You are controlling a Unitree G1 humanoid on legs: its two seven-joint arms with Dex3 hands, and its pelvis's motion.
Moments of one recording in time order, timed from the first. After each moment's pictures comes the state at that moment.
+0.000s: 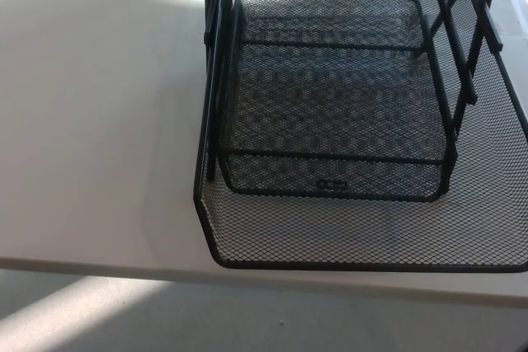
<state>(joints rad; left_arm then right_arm) -0.21 0.65 -0.26 1.13 0.29 -0.19 -0.34 -0.01 -0.61 0.48 0.68 -0.38 0.06 0.27</state>
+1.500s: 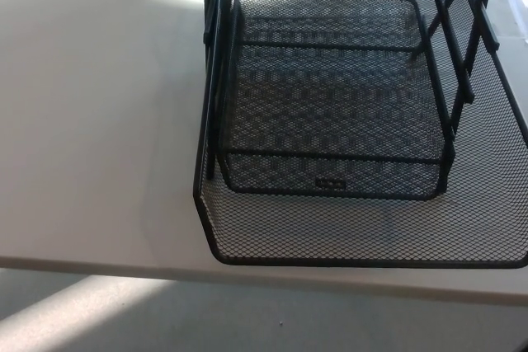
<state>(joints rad) -0.24 0.65 -0.29 1.19 0.30 -0.26 -0.41 0.42 -0.89 0.23 -0.71 -0.17 0.06 0.56</state>
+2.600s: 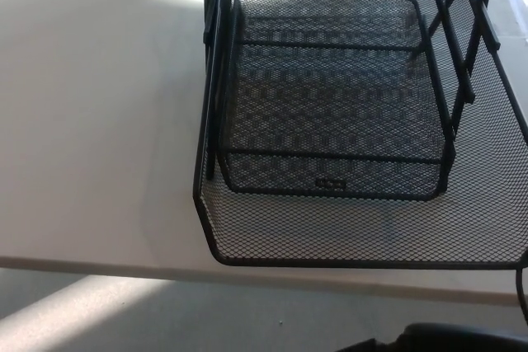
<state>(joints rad) -0.25 0.65 -0.29 1.19 0.31 -0.28 -0.43 0.05 -0.79 0.34 -0.55 0.18 0.20 0.85</state>
